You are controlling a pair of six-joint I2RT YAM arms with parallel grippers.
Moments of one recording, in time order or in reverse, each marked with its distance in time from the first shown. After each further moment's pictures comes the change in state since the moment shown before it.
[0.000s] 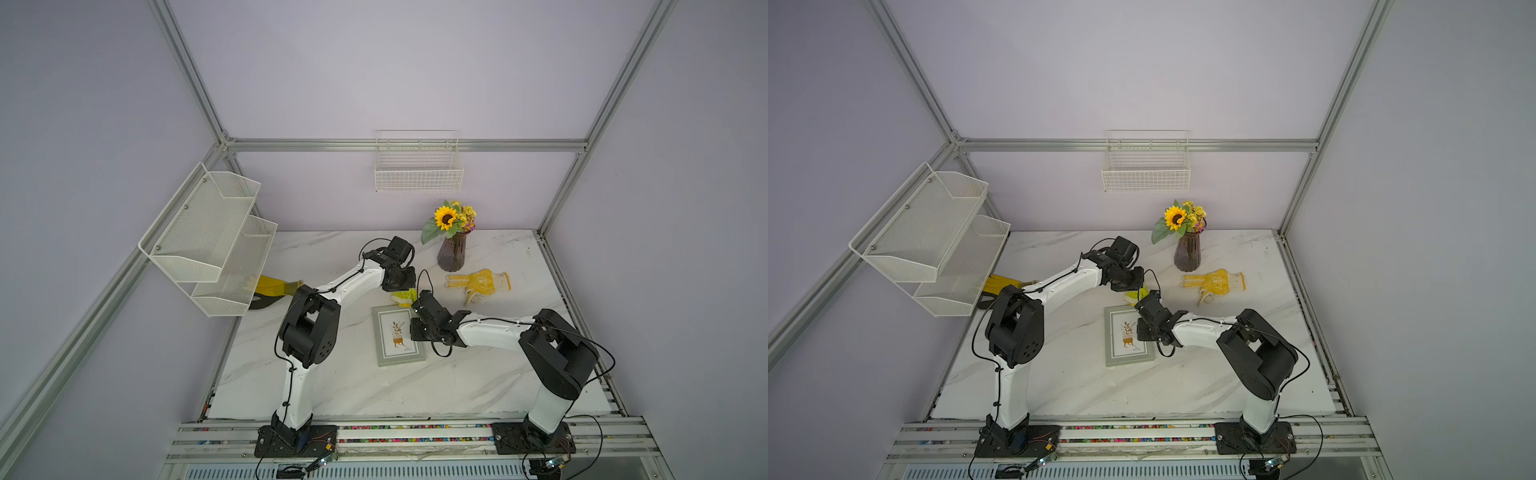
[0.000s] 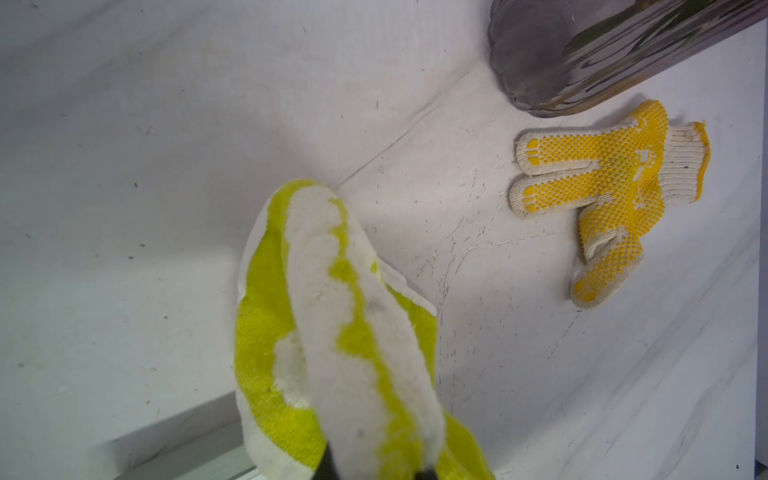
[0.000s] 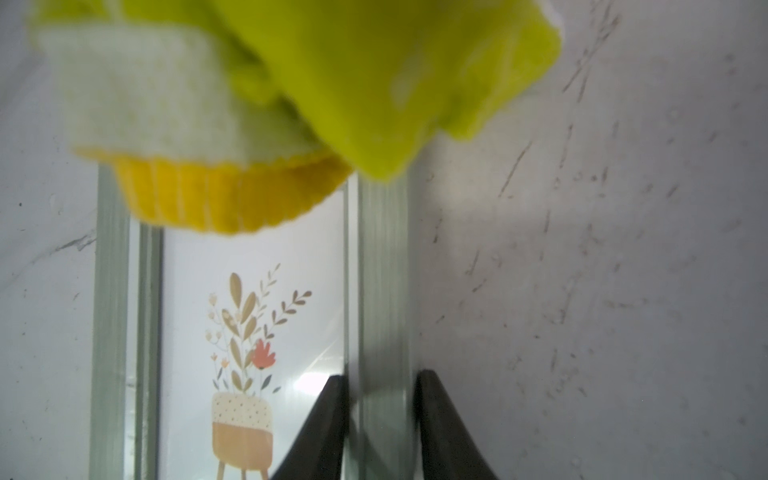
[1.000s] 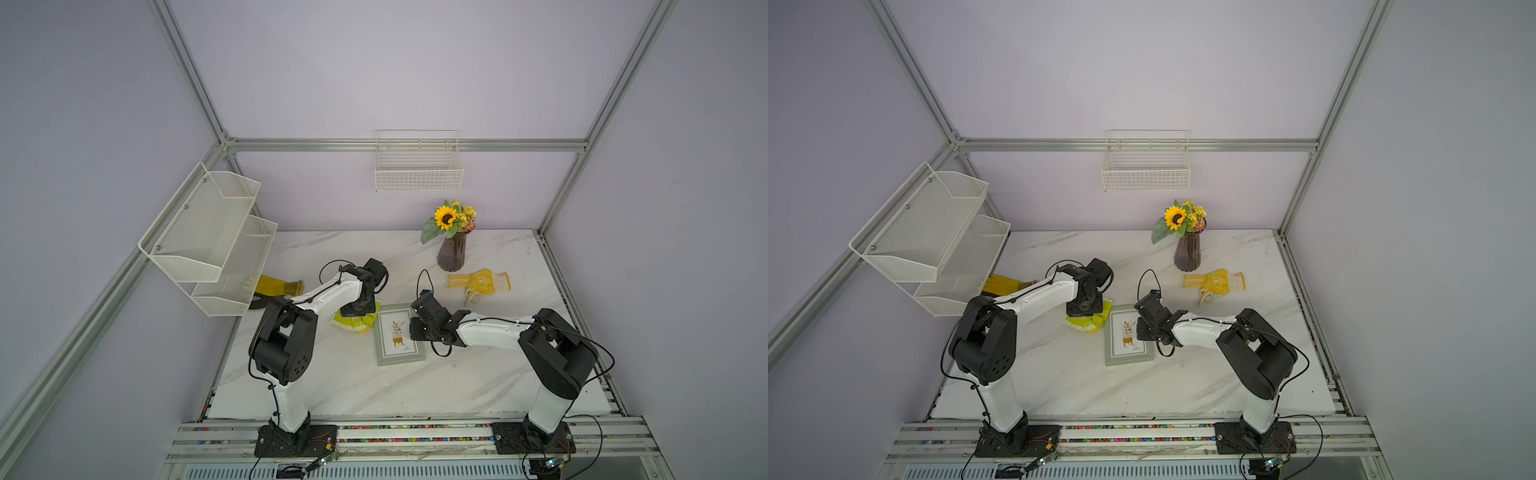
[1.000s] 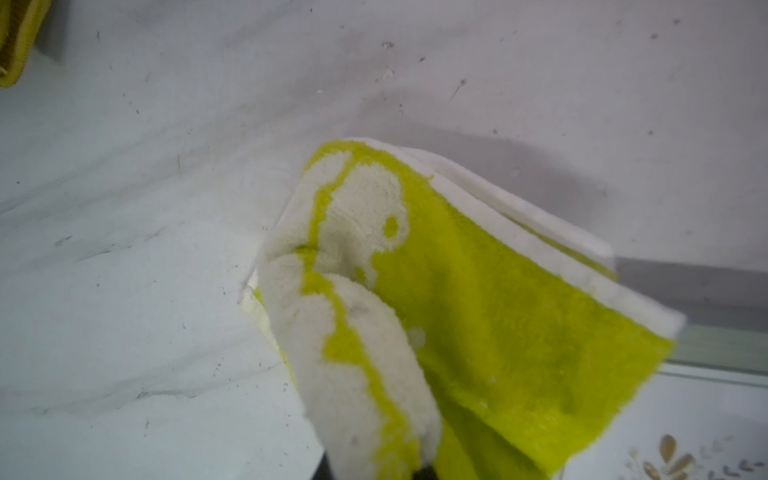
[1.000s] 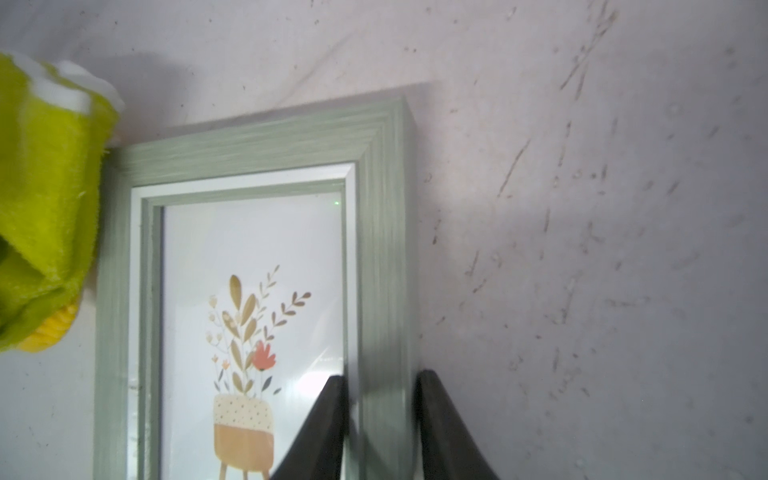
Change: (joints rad) left arm 0.080 -0.235 -0.343 -0.256 -0.389 -0.069; right arm 0.000 0.003 0.002 0.002 0.000 0.018
